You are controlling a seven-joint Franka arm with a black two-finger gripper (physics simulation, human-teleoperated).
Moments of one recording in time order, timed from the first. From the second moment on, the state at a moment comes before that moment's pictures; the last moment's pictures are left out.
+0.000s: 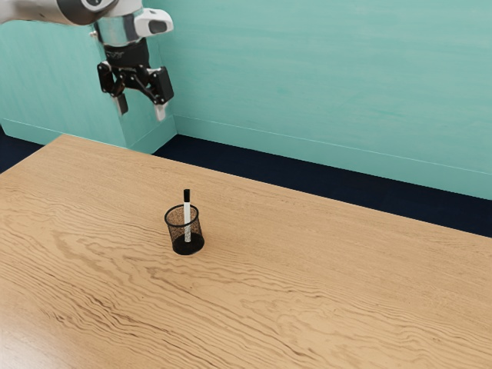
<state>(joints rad) 0.02 0.08 -0.03 -1.42 0.03 1.51 -0.06</state>
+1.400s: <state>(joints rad) 0.08 0.79 0.00 -1.07 -0.01 1.51 -0.12</state>
